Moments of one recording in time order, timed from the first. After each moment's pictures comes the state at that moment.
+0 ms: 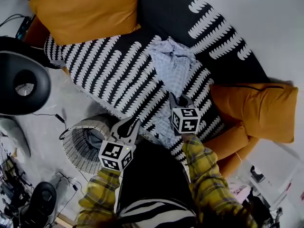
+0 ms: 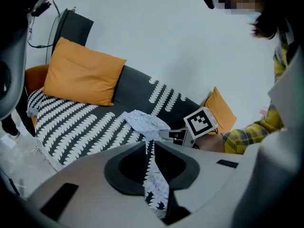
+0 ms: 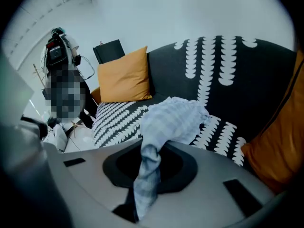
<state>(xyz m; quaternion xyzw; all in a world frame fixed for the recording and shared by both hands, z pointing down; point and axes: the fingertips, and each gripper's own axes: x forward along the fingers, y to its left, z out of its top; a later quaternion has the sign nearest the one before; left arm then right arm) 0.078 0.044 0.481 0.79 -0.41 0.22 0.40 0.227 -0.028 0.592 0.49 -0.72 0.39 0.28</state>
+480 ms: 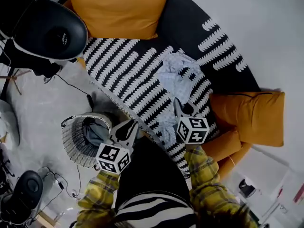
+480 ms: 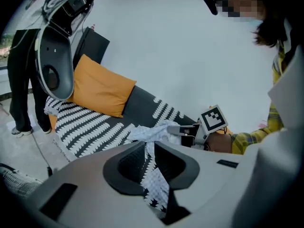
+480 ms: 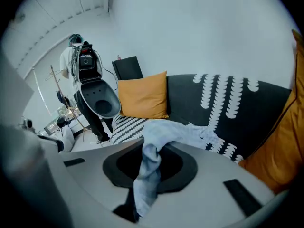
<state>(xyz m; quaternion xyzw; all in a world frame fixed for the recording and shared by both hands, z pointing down) 0.030 0.081 0.416 0.79 -0.48 0.12 0.37 0.189 -0.024 0.467 0.49 -0.78 0.32 0.23</state>
